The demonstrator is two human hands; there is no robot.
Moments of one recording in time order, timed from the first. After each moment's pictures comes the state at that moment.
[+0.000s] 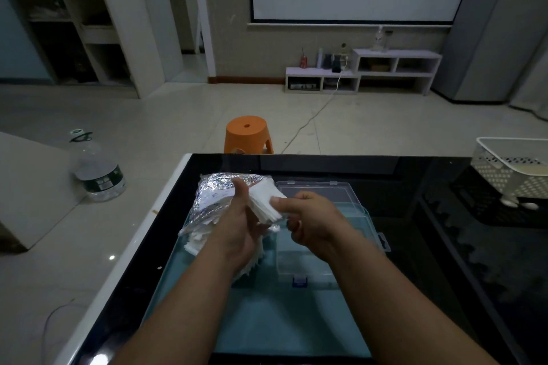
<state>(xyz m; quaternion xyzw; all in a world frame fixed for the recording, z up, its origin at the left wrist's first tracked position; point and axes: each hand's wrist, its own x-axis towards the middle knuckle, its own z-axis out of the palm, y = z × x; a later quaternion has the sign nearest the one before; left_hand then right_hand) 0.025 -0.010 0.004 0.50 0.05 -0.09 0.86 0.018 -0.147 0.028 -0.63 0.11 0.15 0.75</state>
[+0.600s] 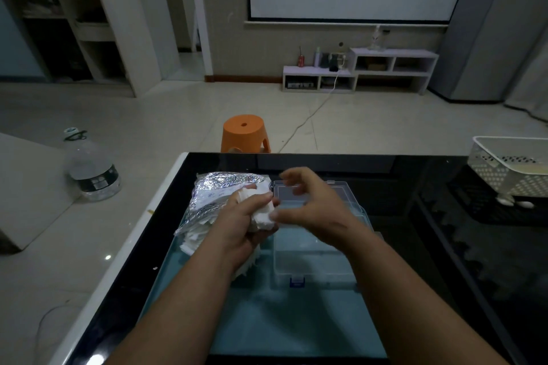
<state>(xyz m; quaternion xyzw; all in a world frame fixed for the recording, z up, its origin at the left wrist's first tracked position) 0.030 -0.012 0.006 0.49 0.09 -0.13 0.86 0.021 -0.164 0.036 -0.85 -0.09 0.02 0.51</state>
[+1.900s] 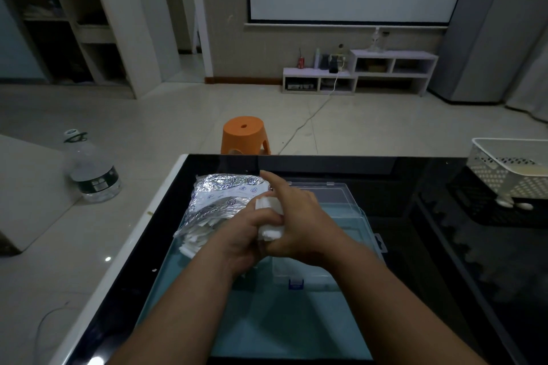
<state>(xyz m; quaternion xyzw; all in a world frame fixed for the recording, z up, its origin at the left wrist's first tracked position) 0.024 -0.018 0.006 0.52 -0.01 -0.24 0.82 0.010 -0.149 0.036 -0.94 -0.16 0.02 0.30</state>
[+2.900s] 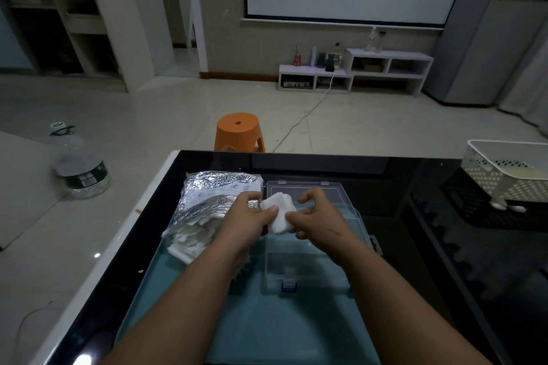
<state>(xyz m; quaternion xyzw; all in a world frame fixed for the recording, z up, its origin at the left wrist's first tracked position) 0.053 -0.029 -0.018 0.73 0.08 -0.08 0.67 0.035 -0.181 -0.004 -0.83 0.06 0.07 0.55</state>
